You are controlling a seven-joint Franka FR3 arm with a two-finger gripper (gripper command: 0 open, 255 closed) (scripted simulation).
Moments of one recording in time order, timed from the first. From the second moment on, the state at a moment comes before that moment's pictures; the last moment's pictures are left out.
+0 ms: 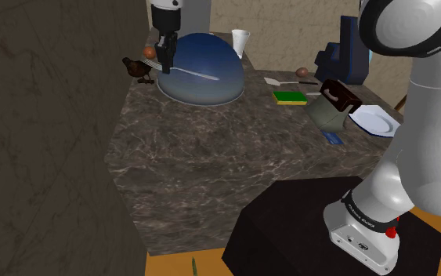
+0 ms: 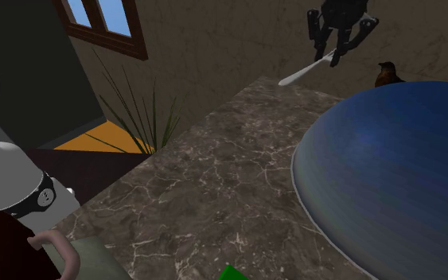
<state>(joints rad) 0.38 0.49 -0.02 -1.25 0.04 1.77 -0.41</state>
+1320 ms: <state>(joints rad) 0.38 0.52 -0.02 -1.47 0.05 2.02 -0.42</state>
